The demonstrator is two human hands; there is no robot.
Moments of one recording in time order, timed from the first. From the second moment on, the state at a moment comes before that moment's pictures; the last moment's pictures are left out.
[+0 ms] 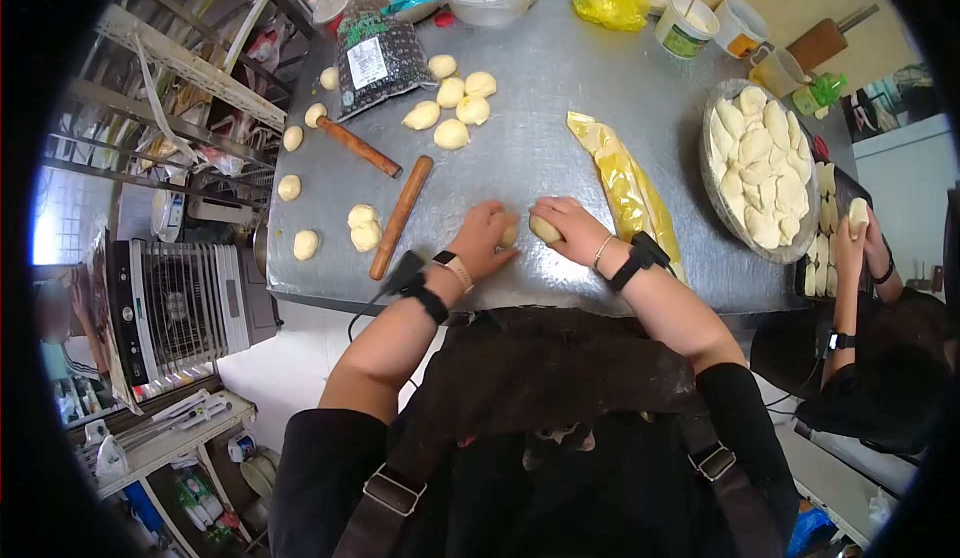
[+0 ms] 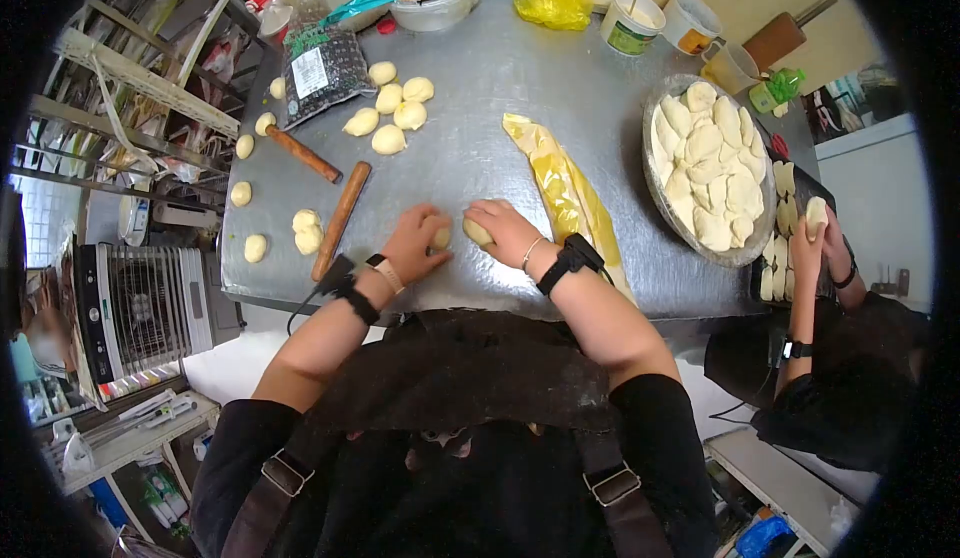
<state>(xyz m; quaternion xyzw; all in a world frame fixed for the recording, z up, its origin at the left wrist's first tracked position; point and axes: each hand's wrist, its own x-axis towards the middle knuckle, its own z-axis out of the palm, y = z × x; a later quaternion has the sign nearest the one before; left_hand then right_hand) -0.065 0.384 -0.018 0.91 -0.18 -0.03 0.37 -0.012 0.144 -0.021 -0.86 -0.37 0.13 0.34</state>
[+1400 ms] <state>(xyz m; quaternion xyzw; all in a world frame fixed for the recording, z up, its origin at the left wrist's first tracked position) -0.046 0.388 0.010 0.98 -0.11 0.02 0.19 -0.018 0.121 -0.009 -0.91 -0.32 0.01 0.27</state>
